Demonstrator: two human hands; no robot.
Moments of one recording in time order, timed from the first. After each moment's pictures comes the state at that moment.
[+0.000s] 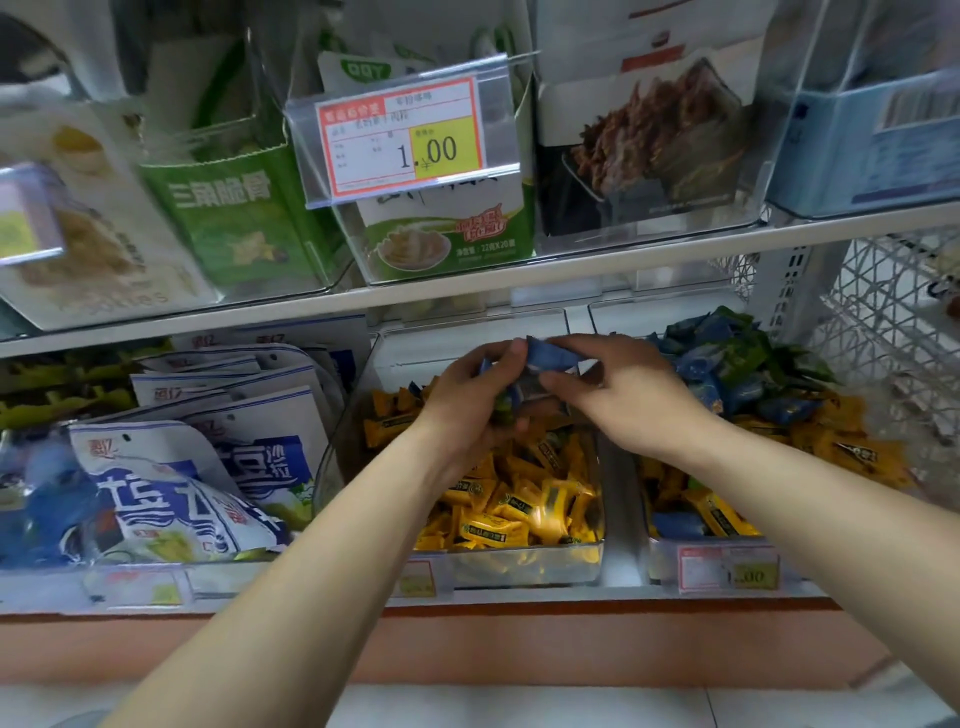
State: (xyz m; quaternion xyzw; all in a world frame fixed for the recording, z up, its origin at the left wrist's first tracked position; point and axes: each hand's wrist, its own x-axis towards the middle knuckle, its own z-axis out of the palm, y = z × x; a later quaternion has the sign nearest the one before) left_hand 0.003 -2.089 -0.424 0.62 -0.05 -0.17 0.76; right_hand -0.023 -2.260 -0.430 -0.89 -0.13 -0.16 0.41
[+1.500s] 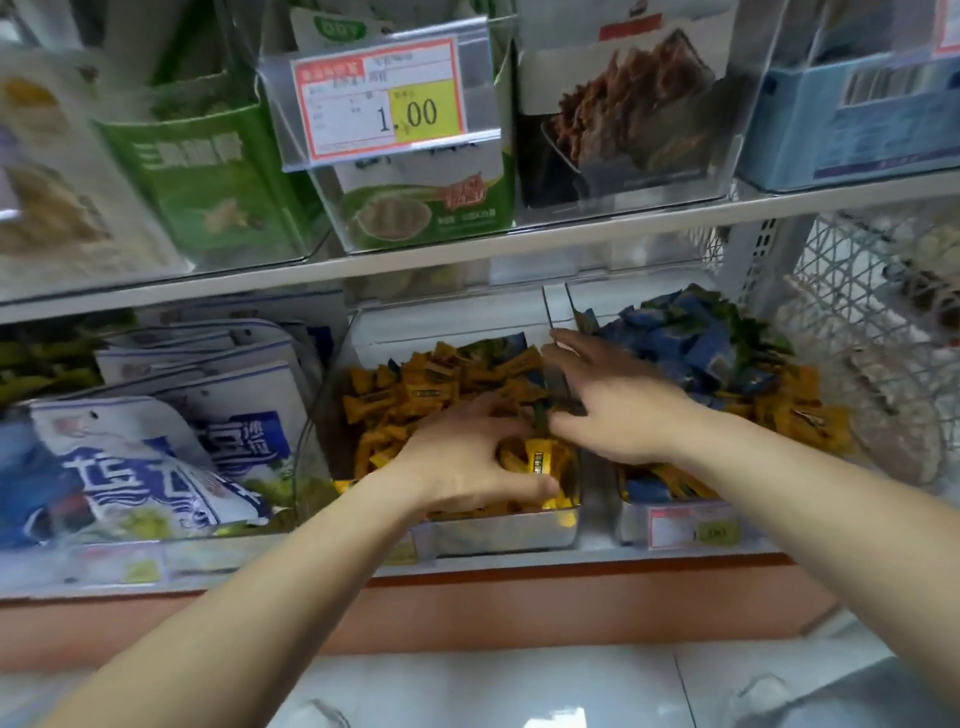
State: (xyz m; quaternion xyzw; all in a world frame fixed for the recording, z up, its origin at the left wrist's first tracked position) left_hand -0.014 -2.069 -0.463 0.94 -0.32 -0.09 0.07; right_hand -0.040 -2.275 -0.445 -0.98 -0.12 -0.02 0.14
